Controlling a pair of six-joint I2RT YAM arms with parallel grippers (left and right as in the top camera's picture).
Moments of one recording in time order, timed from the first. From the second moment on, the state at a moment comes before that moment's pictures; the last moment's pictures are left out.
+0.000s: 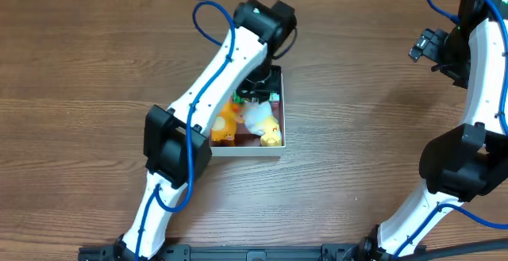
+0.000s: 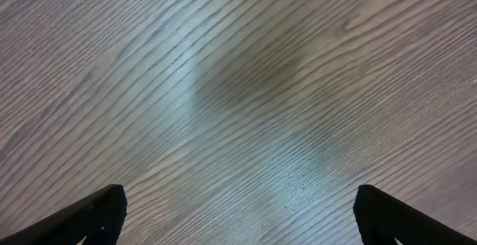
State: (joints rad) left arm -0.59 2.33 2.36 -1.69 0.09 -0.52; right arm -0.29 2.07 2.13 -1.49 0.13 0.33
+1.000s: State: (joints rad) left arm -0.53 1.79 2.55 -1.68 -0.25 -0.41; right arm -0.29 2.07 2.13 -1.49 0.13 0.33
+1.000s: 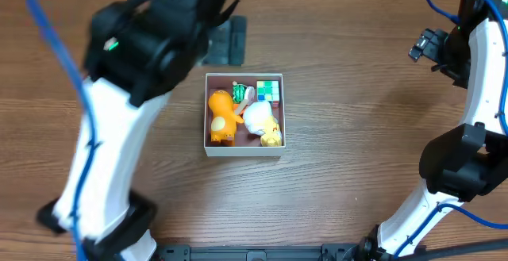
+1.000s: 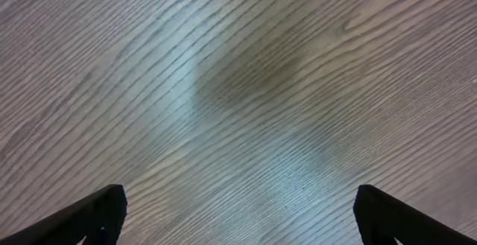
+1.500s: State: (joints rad) left arm -0.53 1.16 1.71 -1.68 -0.15 -0.69; right arm -0.29 2.07 2.13 -1.49 0.13 0.33
